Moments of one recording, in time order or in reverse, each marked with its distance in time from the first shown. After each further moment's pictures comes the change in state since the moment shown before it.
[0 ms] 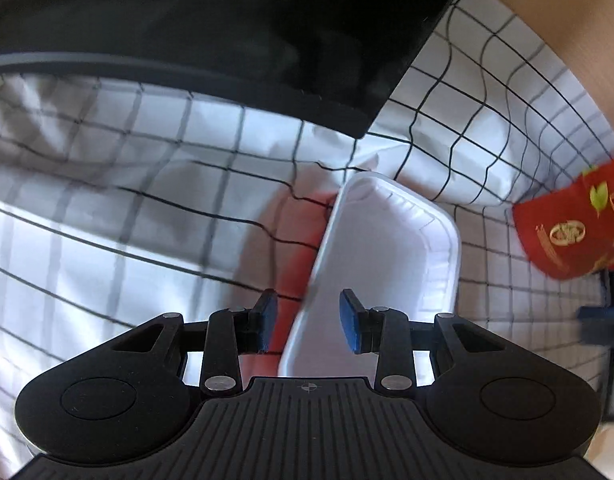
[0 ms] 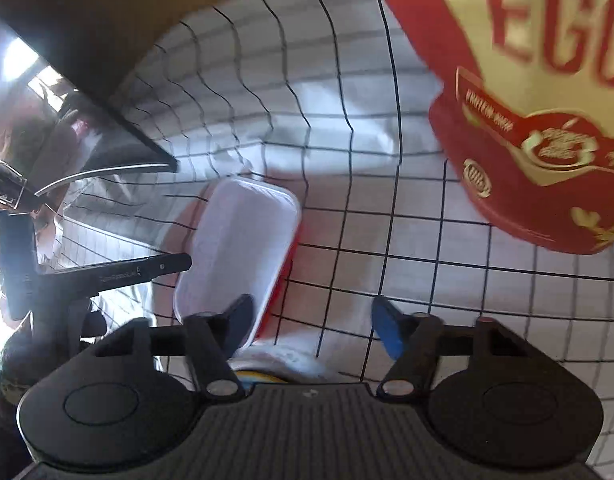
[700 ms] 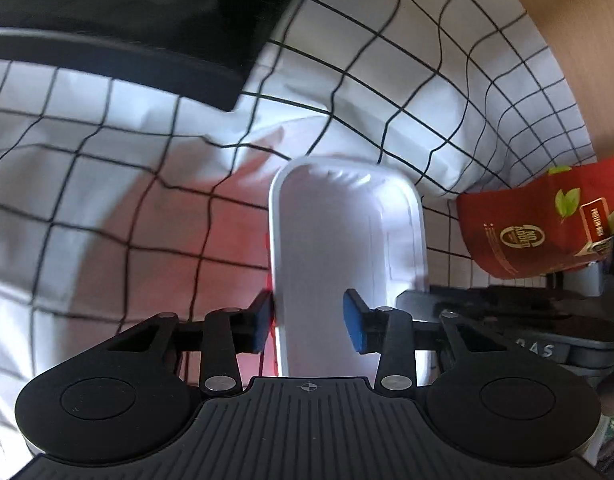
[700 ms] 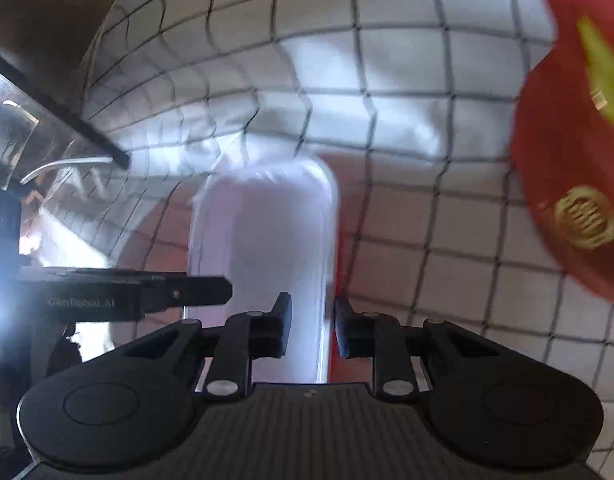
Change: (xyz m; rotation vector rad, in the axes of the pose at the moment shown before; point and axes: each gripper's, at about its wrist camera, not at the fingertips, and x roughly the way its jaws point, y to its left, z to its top) left arm 0.051 -0.040 0.024 0.004 0.118 -0.184; right arm 0.095 -0.007 0.027 -0.063 -0.002 0.012
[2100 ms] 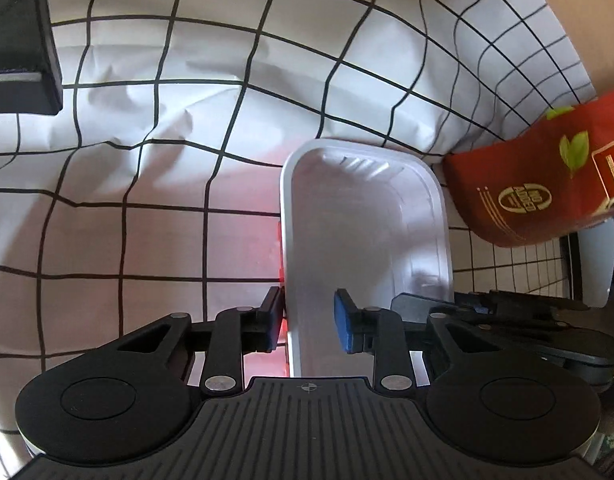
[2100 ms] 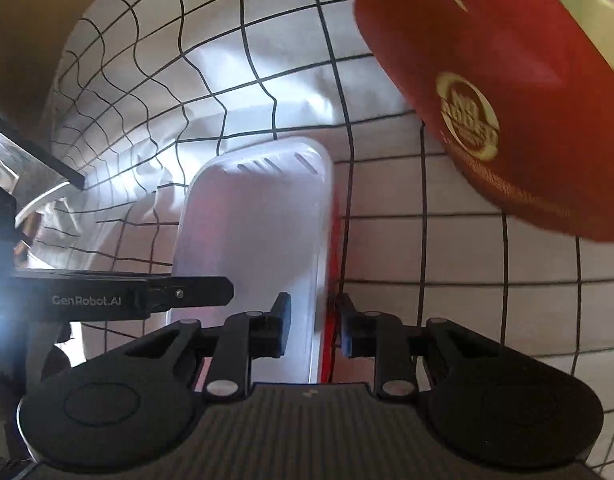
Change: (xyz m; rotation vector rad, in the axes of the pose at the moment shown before) left arm 0.037 -0.035 -0.001 0.139 0.046 0.020; right arm -0.011 -0.047 -0.040 0.145 -0.098 0.012
